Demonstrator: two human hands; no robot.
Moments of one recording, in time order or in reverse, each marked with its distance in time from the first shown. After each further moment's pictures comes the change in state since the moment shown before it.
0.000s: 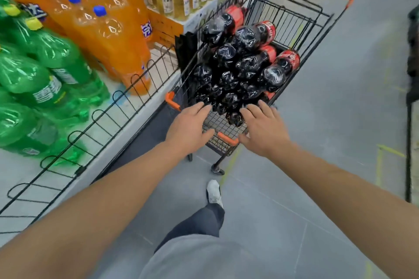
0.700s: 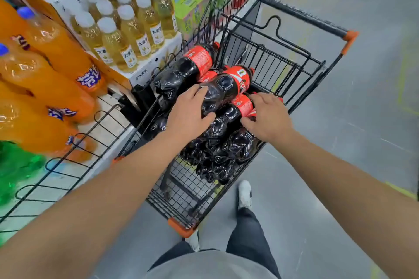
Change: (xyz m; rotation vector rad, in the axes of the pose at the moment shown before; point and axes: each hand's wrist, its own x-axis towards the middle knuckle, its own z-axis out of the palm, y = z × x) left_hand 0.357 0.082 -0.030 -0.090 0.117 -0.095; right_hand 0.282 0.246 -0.070 0.217 0.082 0.090
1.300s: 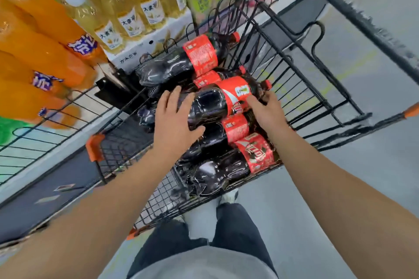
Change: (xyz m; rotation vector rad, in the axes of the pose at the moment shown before) left_hand 0.084 0.040 0.079 0.160 0.140 -0.471; right_hand 0.200 0.090 0.033 0.902 -0.328 0.238
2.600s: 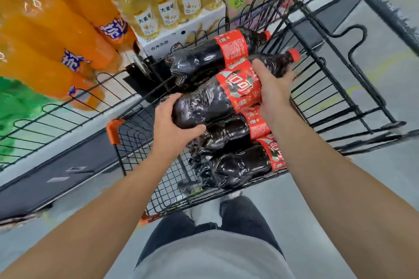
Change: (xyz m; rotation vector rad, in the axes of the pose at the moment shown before) left_hand -0.048 -0.056 -0.015 -0.745 0.124 -0.334; right_hand -0.018 -0.076 0.067 0.667 0.138 0.018
